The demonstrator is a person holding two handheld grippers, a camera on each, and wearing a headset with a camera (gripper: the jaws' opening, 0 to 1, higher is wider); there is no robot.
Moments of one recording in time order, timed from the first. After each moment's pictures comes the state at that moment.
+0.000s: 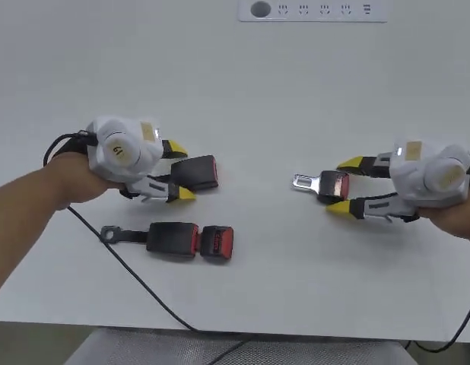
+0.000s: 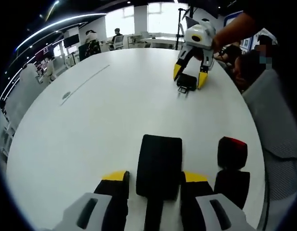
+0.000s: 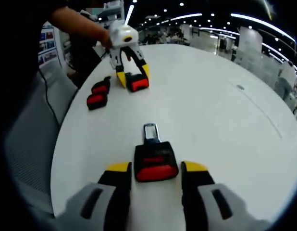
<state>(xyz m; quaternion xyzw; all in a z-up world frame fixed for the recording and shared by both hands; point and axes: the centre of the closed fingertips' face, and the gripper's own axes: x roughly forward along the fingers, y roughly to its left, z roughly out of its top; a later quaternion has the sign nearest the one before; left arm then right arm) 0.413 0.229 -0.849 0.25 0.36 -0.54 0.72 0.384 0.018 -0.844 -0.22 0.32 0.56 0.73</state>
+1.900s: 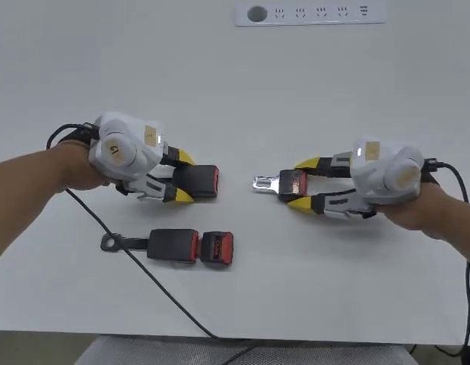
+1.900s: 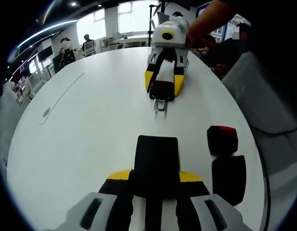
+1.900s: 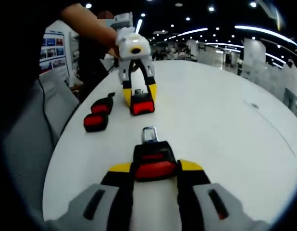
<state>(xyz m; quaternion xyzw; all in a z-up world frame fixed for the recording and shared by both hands) 0.407 0.224 -0.847 0.30 0.33 -0.62 0.64 0.396 0.089 -0.846 -0.17 0.26 0.60 0.74</state>
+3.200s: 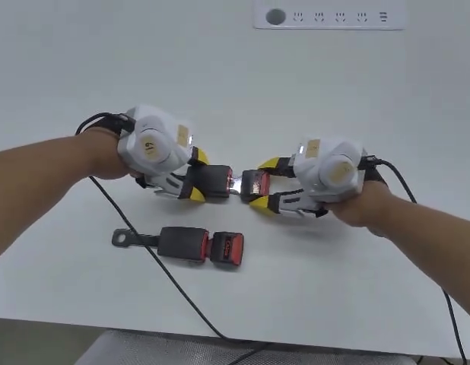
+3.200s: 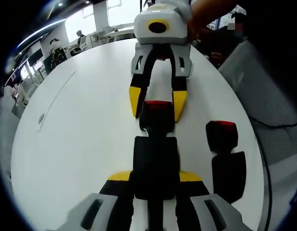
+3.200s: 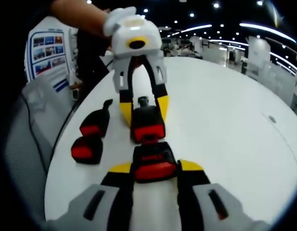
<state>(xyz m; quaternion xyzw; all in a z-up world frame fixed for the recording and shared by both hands) 0.407 0.220 -0.850 0.35 0.35 -0.63 0.60 0.401 0.162 -0.852 -0.18 0.27 0.60 0.73</state>
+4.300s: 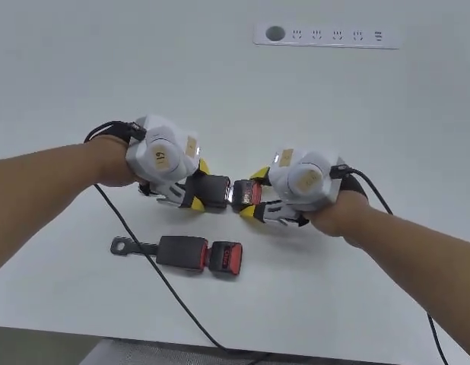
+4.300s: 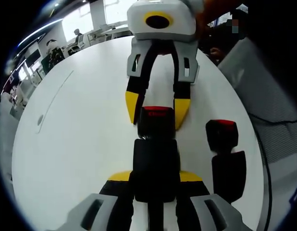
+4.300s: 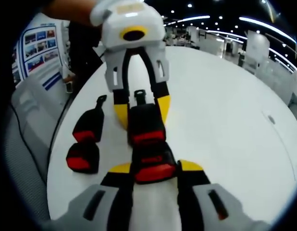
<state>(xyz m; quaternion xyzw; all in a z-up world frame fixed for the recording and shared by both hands) 0.407 0.221 -0.850 0.36 0.35 -0.62 0.59 0.405 0.171 -0.854 -0.22 0.31 0.57 0.73</state>
